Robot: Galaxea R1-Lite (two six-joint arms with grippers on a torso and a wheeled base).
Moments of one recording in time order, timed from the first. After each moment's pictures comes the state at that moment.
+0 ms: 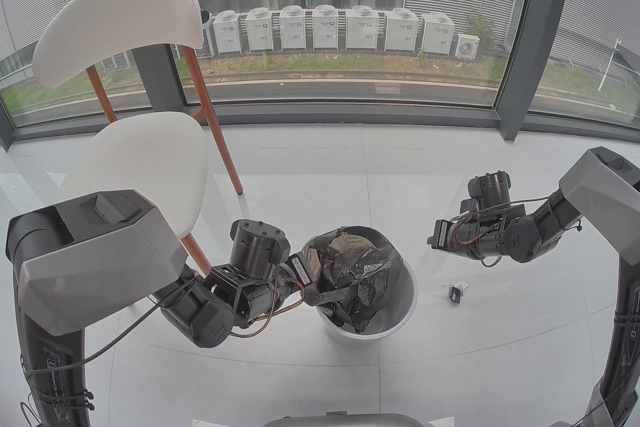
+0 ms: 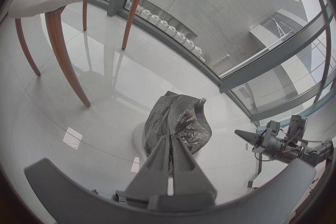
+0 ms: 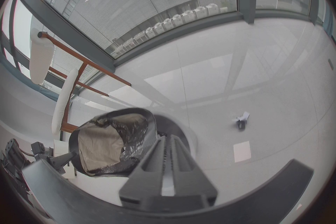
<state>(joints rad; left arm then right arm) -0.58 2.25 -0.90 -0.81 0.12 -0.85 0.28 2.26 -1.13 -0.42 0.13 0.45</state>
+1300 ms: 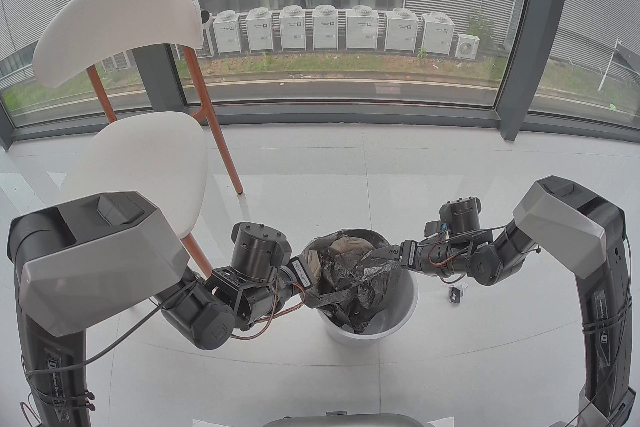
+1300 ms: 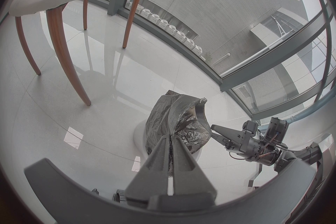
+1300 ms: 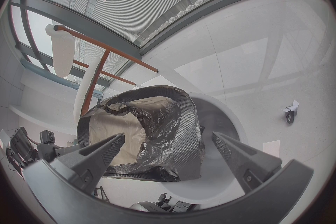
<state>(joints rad) -0.58 2.26 -0.90 -0.81 0.12 -0.85 0.32 2.51 -1.25 -0.60 0.43 0.51</state>
